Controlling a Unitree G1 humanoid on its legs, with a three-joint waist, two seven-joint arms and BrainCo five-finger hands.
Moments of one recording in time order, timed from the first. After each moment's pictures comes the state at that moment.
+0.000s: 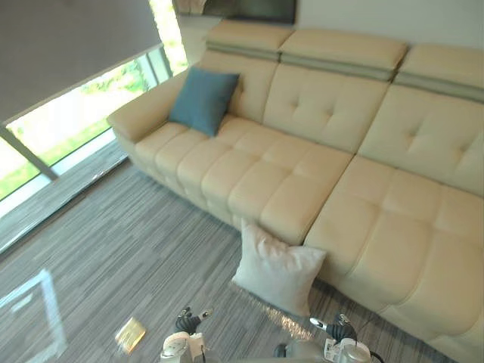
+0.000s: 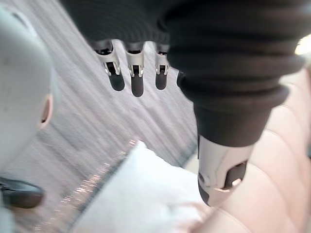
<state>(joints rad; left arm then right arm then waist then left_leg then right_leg) 0.05 -0.03 0.22 0.97 -0.04 -0.08 0.08 0.10 -0.03 -0.20 0.90 0.04 -0.04 -0.12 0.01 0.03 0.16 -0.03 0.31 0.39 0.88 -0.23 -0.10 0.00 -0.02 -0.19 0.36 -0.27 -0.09</state>
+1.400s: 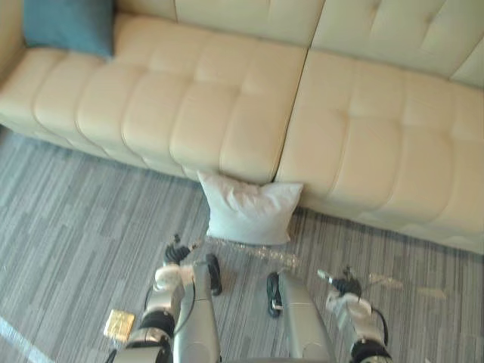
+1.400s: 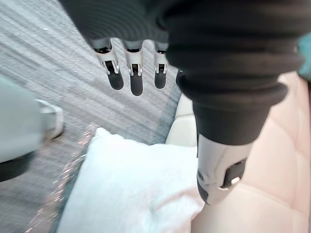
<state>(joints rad) -0.37 0.15 0.14 0.80 -0.24 -0.13 0.18 -0.27 -0.10 -0.26 0.73 0.17 -0.07 -0.25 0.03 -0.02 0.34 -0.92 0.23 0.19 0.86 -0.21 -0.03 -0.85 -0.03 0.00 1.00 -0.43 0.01</state>
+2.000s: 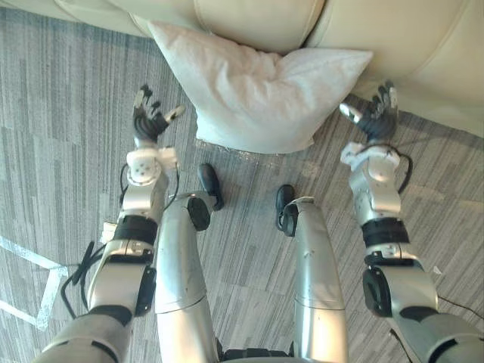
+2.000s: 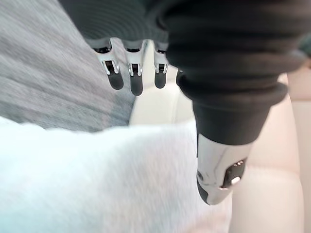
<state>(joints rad) -0.93 0.34 -0.03 0.66 -0.31 -0.16 0.22 -0.91 -0.28 -0.11 0.56 0.25 -0.15 -0.35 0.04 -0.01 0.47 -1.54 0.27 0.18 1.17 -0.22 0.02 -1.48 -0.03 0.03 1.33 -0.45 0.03</state>
